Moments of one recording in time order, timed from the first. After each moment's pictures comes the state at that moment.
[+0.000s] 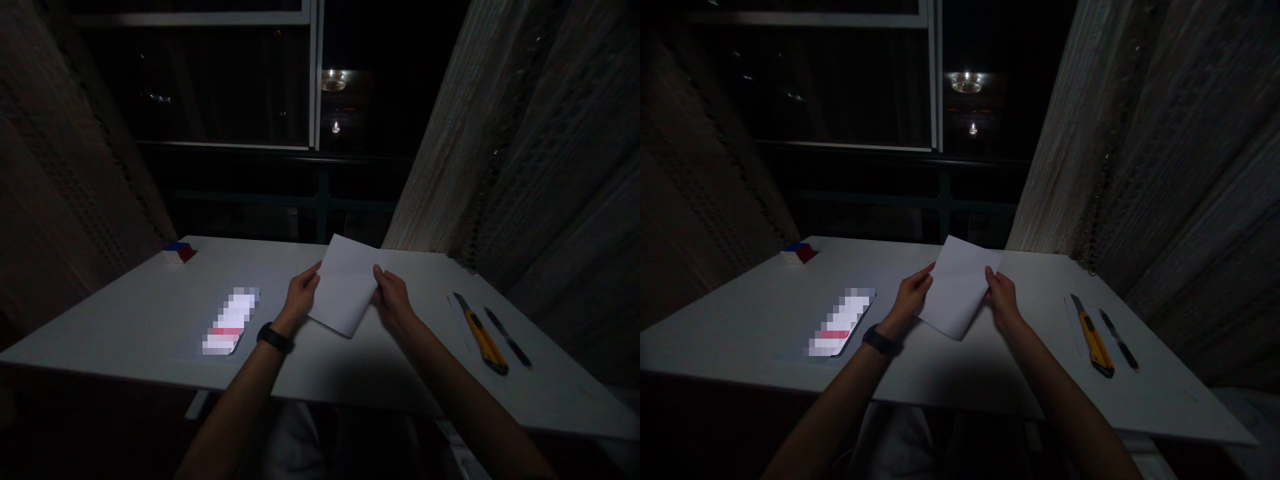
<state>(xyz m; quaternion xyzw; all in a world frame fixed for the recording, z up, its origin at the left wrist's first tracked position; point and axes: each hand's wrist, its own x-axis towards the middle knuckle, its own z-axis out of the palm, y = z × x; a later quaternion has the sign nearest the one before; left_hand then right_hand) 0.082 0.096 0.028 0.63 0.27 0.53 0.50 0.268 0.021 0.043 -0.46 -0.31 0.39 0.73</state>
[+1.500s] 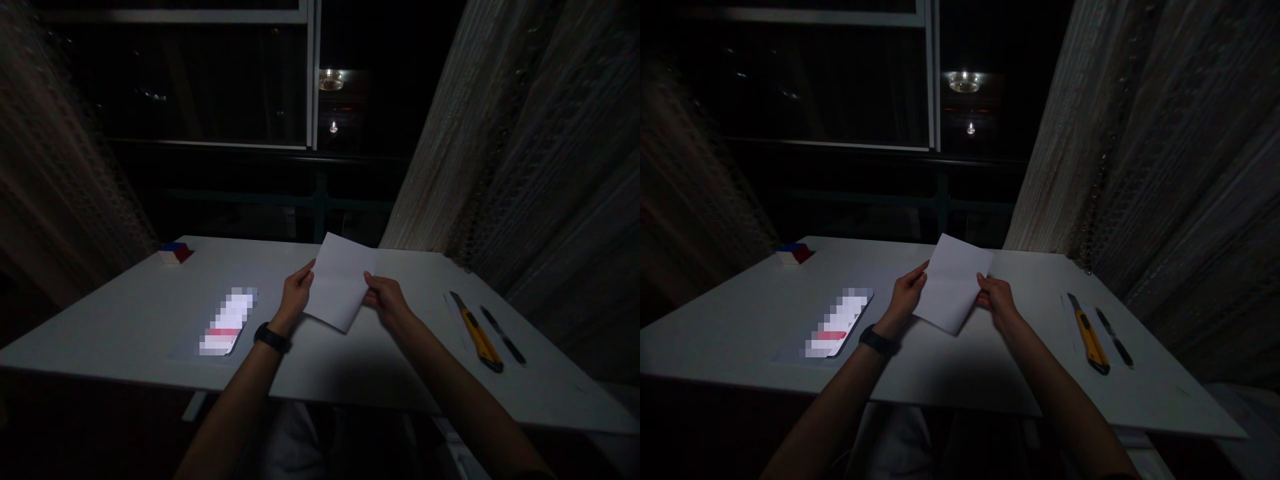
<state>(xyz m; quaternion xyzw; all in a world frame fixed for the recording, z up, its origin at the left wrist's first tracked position) 0.080 0.103 0.024 0.62 0.30 0.54 0.48 0.277 0.025 0.034 -0.51 -0.29 0.46 0.66</state>
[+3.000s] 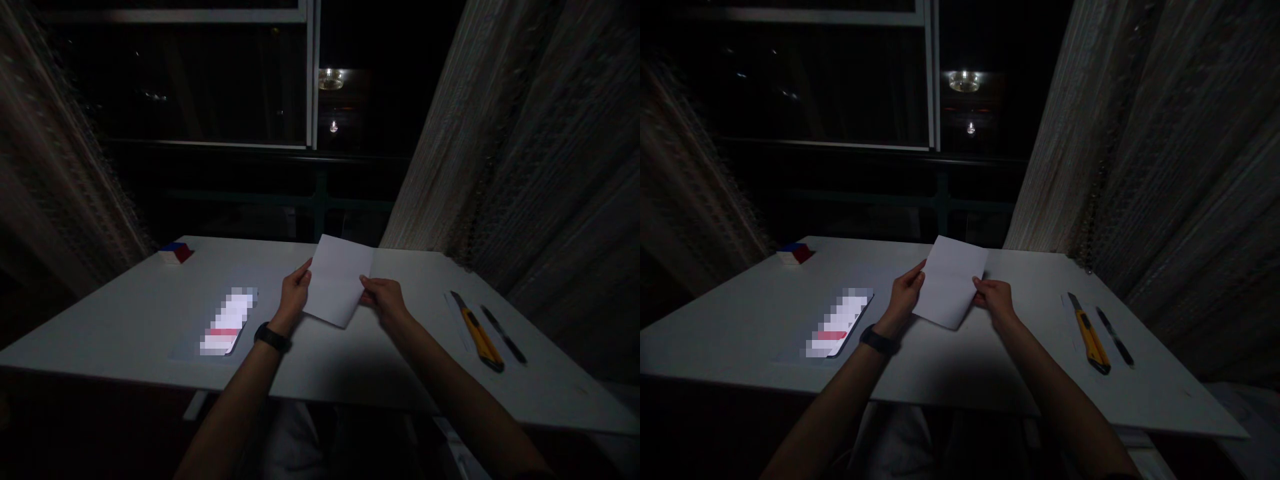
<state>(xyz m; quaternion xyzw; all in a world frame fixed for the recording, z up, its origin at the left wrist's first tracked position) 0.080 0.101 0.025 0.61 0.31 0.56 0.47 0.268 0.022 0.035 -0.55 -0.29 0.41 0.67</state>
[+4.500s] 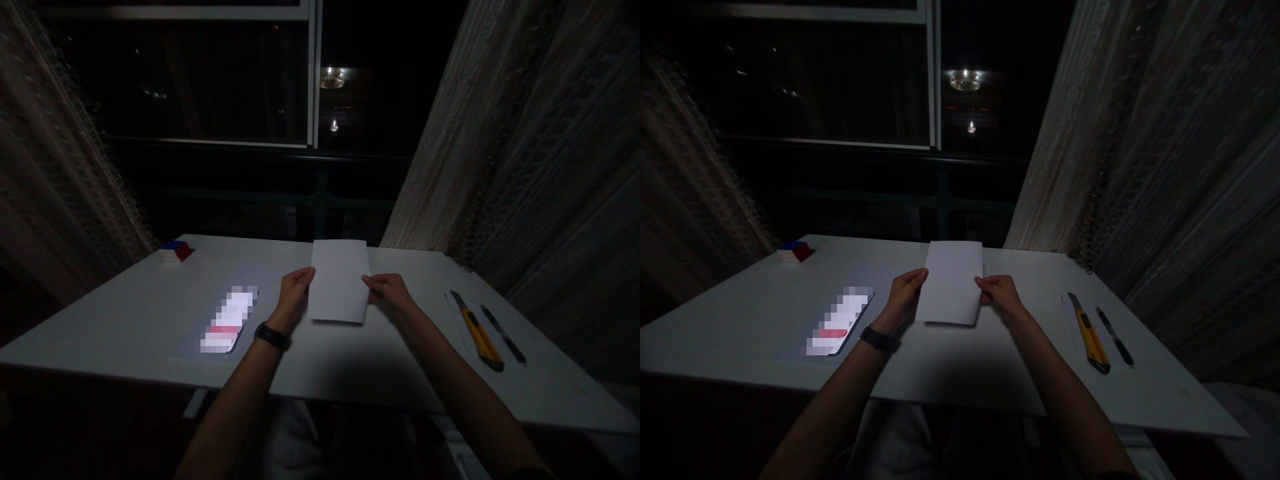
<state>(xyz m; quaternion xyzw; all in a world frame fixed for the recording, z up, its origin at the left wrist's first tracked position) 0.081 0.100 0.025 0.50 0.28 0.54 0.62 0.287 0.021 0.044 -0.57 -0.40 0.40 0.60</state>
